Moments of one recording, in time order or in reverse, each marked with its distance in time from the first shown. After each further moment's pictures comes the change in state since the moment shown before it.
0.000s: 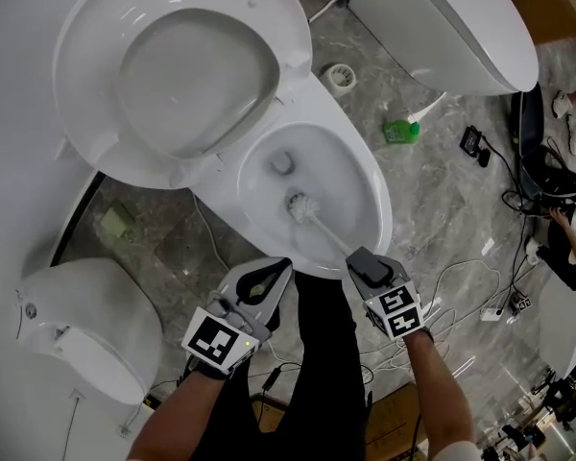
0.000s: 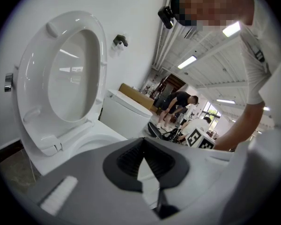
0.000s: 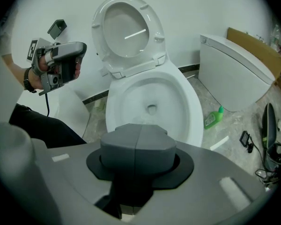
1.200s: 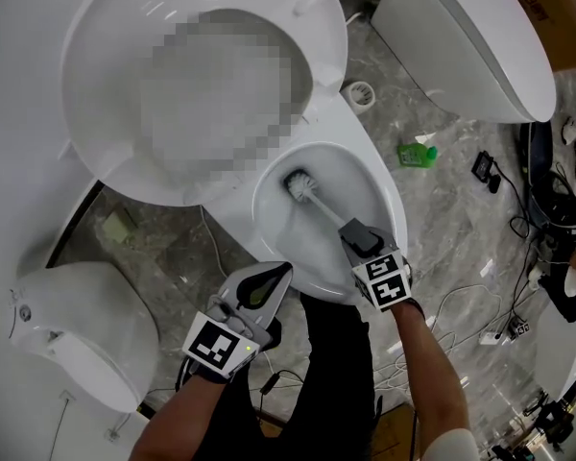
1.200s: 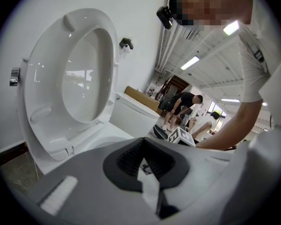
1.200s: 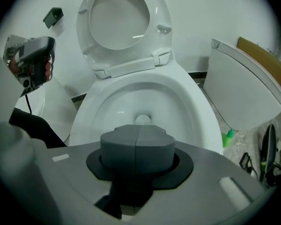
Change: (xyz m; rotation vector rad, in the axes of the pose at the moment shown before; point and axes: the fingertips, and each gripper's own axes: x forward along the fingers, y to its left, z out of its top) left arm 0.003 0.054 -0.008 0.019 -0.041 0.059; right arm 0.101 -0.041 0.083 -0.102 -0.020 -0.059
